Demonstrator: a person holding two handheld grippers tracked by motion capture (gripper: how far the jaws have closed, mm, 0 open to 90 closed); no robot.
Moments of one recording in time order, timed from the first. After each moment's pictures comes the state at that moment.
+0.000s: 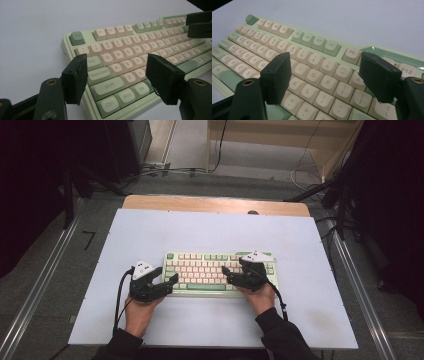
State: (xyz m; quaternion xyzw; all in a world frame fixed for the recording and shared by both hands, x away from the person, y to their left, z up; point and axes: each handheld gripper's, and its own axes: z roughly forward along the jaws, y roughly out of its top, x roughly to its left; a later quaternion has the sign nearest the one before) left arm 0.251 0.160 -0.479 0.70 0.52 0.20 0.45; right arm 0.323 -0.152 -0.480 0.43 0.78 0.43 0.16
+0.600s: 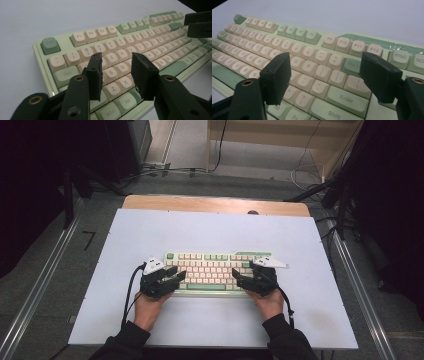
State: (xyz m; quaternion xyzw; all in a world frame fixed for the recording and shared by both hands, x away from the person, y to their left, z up) left arm 0.269 0.141 -0.483 0.72 0.50 0.16 0.46; right arm 0.312 -0.179 -0.482 0.46 0.76 0.43 0.17
